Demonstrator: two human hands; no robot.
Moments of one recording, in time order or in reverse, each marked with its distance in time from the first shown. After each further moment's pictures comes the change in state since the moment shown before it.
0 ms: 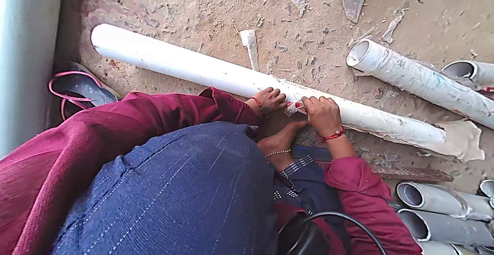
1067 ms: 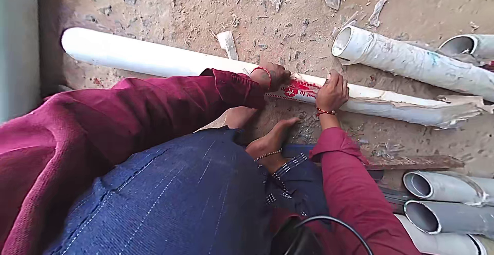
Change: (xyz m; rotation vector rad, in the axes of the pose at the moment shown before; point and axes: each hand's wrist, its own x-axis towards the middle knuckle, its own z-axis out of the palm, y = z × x) left_hand 0.087 -0.038 -0.039 -0.098 -0.040 0.012; right_hand 0.004 0.076 0.071 -0.183 0.520 0.748
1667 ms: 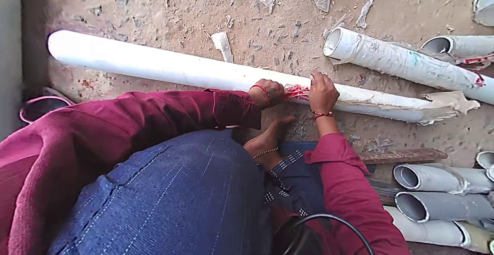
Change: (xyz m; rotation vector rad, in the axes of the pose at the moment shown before) left_hand 0.002 0.072 -0.014 -0.131 -0.419 -0.498; right_hand 0.007 -0.016 -0.047 0.194 -0.301 -0.118
